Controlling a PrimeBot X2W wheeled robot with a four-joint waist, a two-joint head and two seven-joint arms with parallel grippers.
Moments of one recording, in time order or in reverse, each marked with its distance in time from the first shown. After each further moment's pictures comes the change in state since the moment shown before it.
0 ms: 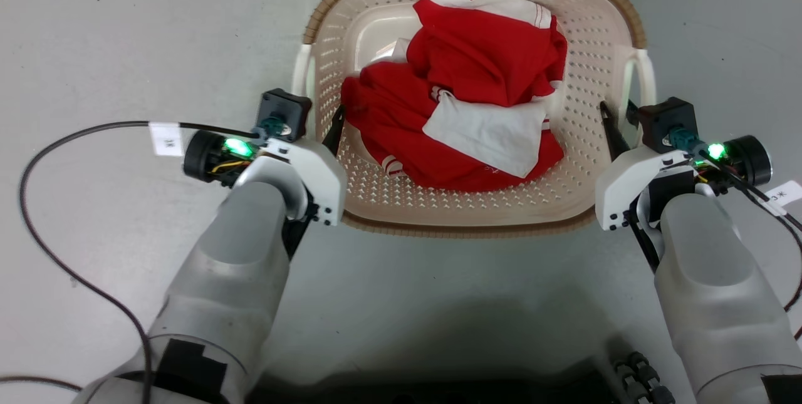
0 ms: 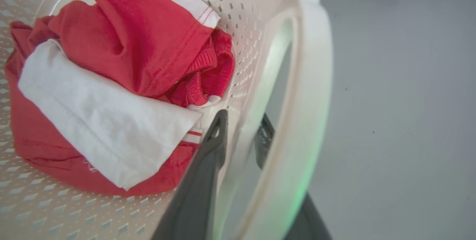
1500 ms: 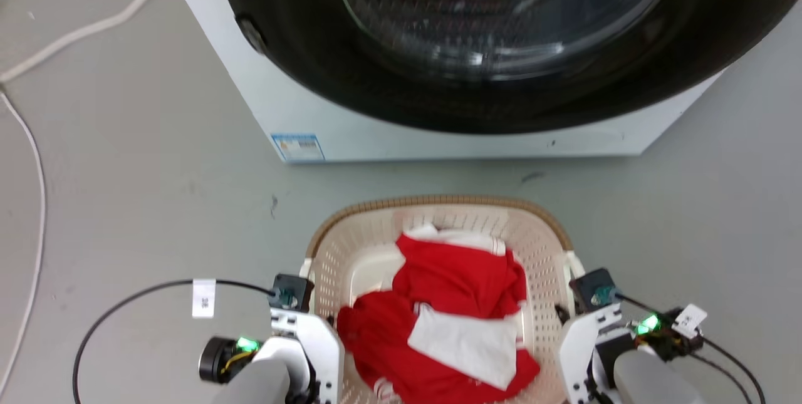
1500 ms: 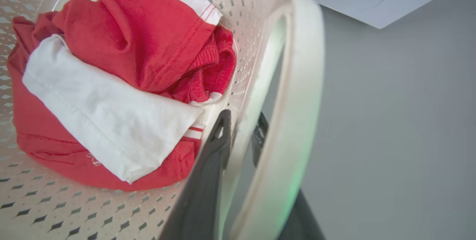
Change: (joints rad) left arm 0.338 -0.007 -0.220 0.097 -0.318 -0.010 0.139; right arm 0.220 0.002 0.386 0.273 0.286 -0.002 0.081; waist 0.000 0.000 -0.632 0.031
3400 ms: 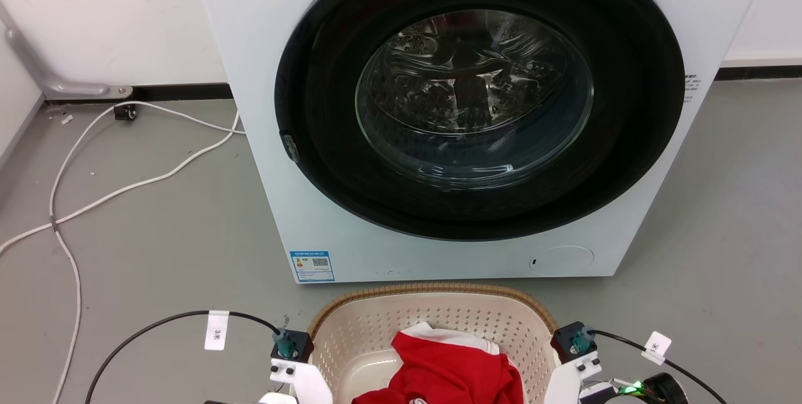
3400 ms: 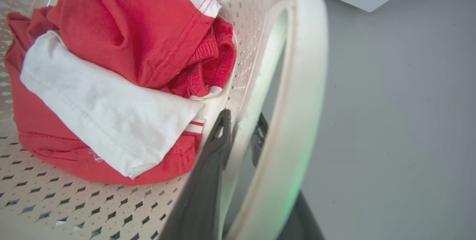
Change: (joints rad) left arm 0.103 0.071 -0.348 -0.054 -0.373 0.001 0.326; right arm 0.085 -0.007 0.392 0.014 0.426 -0.005 0.288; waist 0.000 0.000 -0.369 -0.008
